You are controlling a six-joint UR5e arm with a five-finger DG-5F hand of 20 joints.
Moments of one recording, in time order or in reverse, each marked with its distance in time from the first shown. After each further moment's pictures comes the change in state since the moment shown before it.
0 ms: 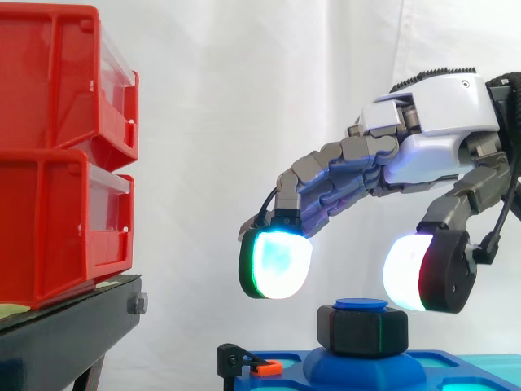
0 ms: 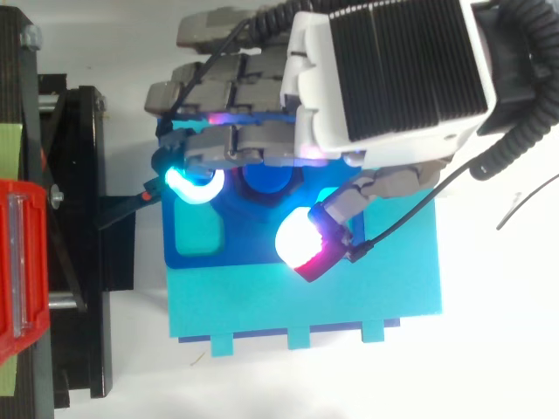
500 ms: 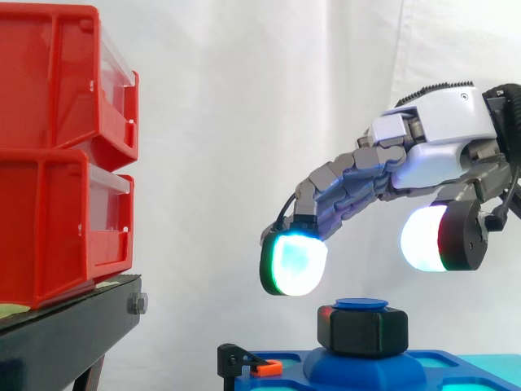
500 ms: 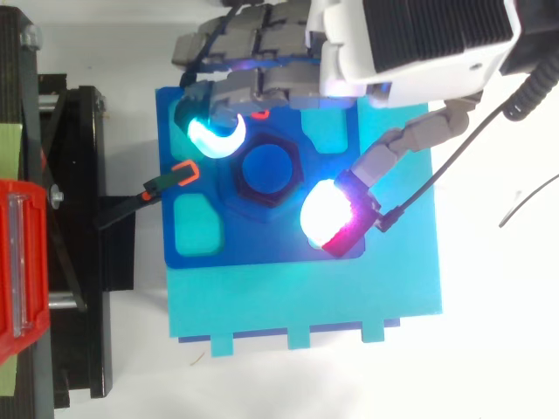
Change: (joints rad) arm -0.059 0.002 0.017 -0.049 -0.066 0.002
